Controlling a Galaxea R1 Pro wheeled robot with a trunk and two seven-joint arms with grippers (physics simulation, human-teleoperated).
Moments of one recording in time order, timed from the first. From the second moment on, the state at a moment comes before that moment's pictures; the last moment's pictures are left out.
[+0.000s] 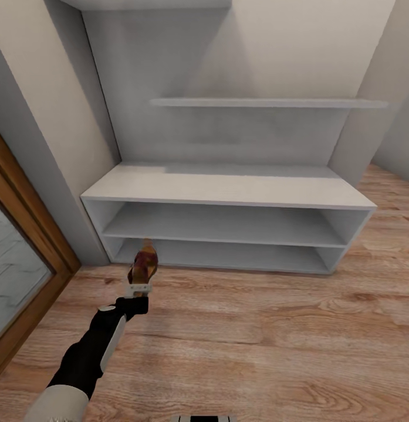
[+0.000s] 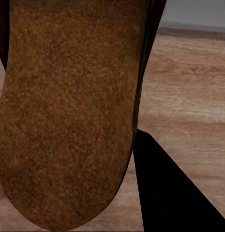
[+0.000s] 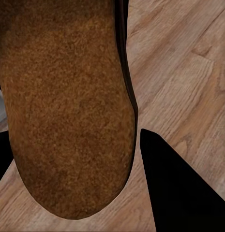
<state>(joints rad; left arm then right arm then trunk) -0.52 0.01 -0.01 -1.05 0.05 0.54 -0.02 -0.37 -0.51 -1.06 -1.24 -0.15 0.79 0.17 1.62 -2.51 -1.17</state>
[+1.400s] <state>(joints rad) -0.80 0.01 -0.02 -0.64 0.05 0.23 -0.02 -0.37 -0.51 -1.06 -1.24 -0.15 0.79 0.17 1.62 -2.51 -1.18</state>
